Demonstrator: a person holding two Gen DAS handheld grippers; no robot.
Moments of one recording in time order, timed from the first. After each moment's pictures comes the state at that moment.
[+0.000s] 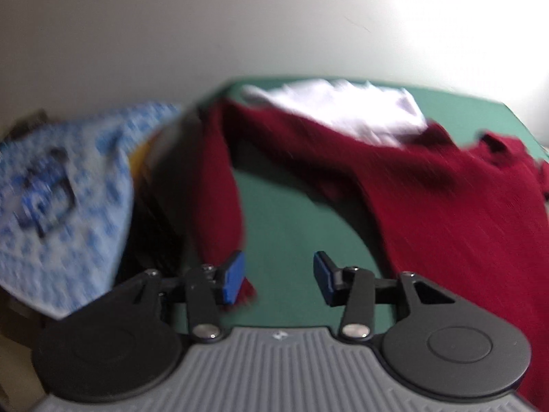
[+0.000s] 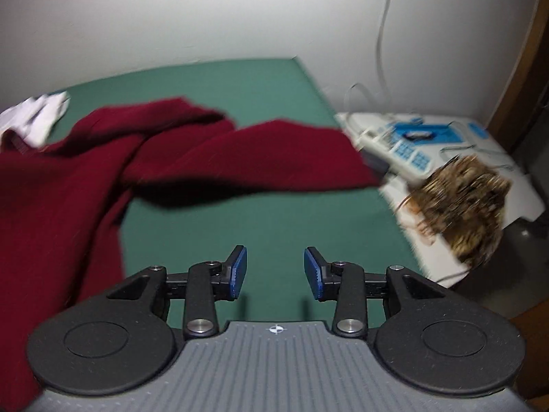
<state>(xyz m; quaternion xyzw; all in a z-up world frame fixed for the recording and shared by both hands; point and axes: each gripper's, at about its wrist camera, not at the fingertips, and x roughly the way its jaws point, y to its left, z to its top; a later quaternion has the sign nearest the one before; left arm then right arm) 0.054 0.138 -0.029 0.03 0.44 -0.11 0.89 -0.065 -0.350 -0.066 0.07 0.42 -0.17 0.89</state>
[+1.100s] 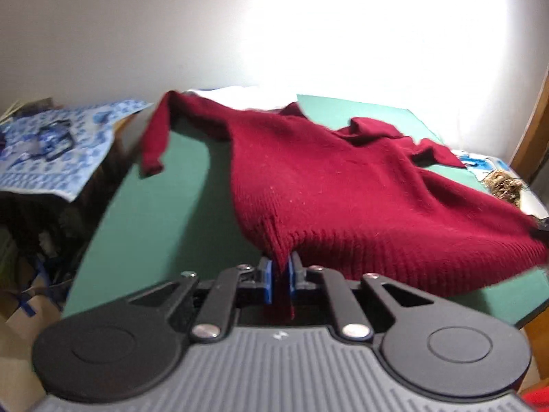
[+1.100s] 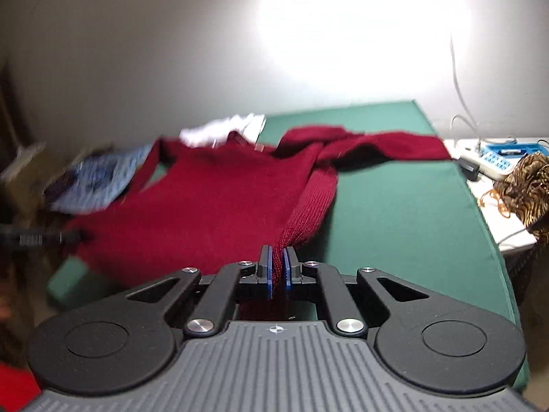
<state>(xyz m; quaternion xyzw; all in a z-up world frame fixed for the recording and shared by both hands) -0.213 0.061 0.003 0.00 0.37 -0.11 0.92 -0.276 -0.290 -0.009 0.10 0.31 0.05 0.94</state>
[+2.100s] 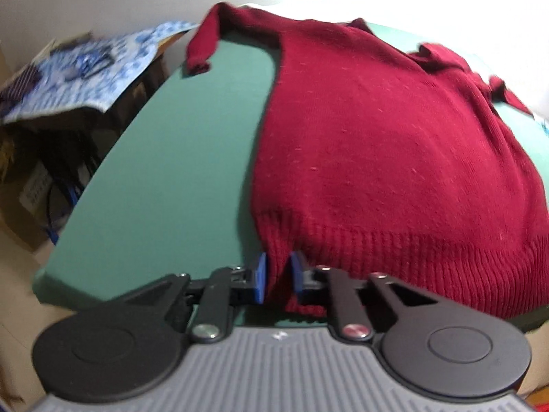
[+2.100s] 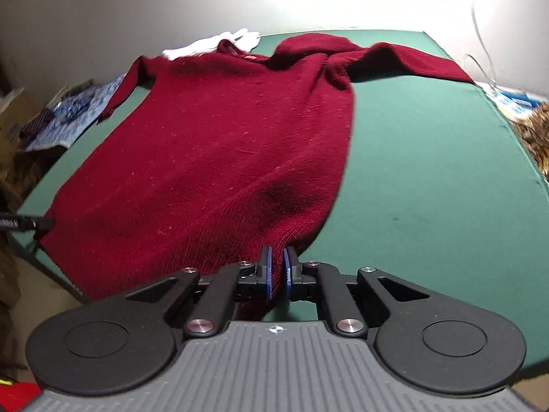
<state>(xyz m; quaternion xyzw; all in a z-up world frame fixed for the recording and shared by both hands) -0.210 0.054 -0.060 0.03 0.45 -0.03 0.89 -0.228 -0.278 -0.069 0.09 0.38 0.02 0.92</state>
